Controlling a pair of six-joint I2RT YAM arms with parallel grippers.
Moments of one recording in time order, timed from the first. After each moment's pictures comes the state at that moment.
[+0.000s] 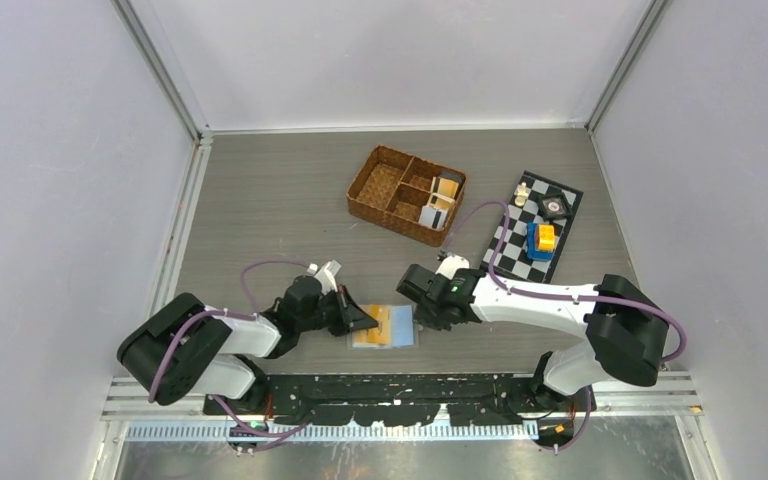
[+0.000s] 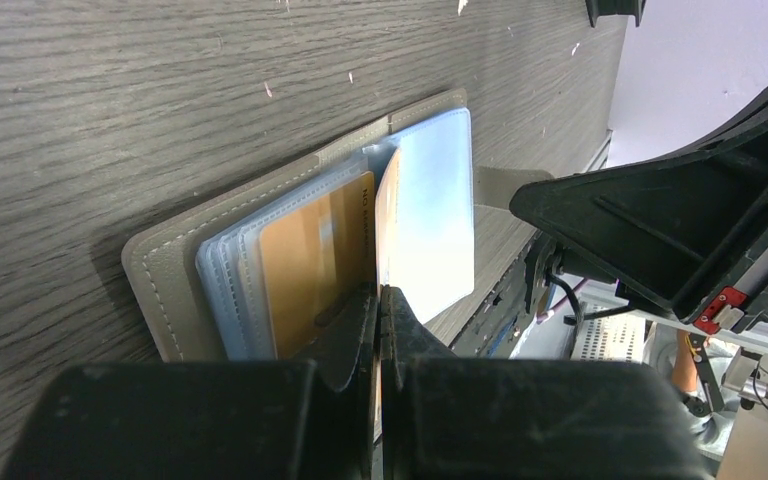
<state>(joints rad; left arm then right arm) -0.67 1.36 0.16 0.66 0.39 -1.03 1.06 1.45 0.85 -0.65 0.29 1.34</state>
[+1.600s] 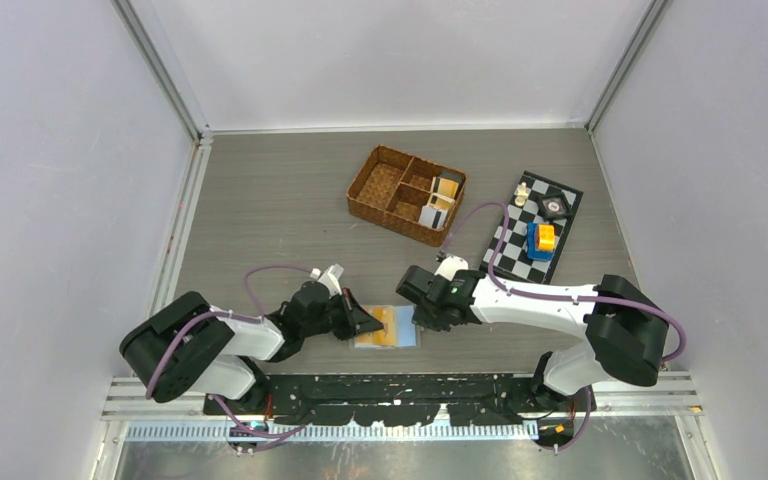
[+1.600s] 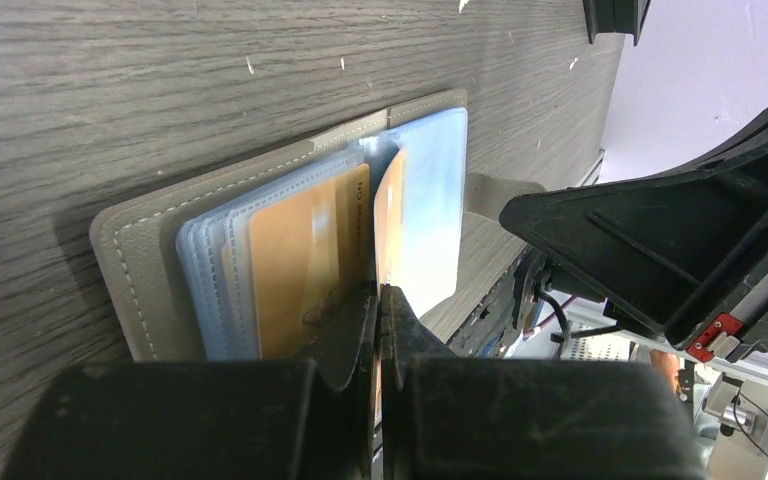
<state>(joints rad) -0.77 1.37 0.15 0.67 0.27 -1.13 1.07 1.45 0.85 -0.64 0.29 1.34</state>
